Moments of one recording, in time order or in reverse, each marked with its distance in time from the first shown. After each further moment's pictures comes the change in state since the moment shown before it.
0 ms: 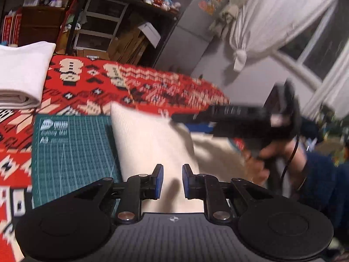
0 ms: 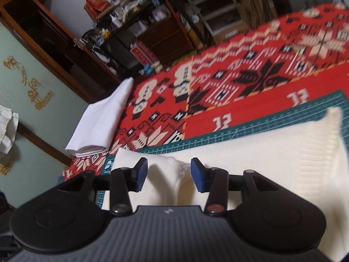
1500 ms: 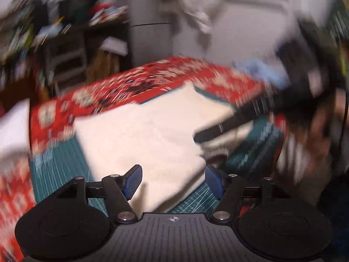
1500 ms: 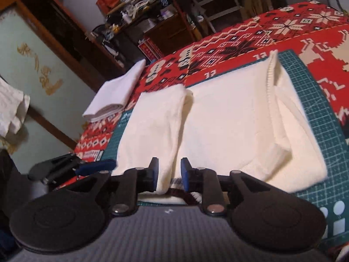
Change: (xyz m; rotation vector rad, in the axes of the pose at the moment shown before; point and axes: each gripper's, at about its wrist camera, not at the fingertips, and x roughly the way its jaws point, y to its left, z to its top) left arm 0.013 -0.119 -0.086 0.722 0.080 0.213; right arm -0.114 -0.003 -0.110 -0.065 -0.036 0.005
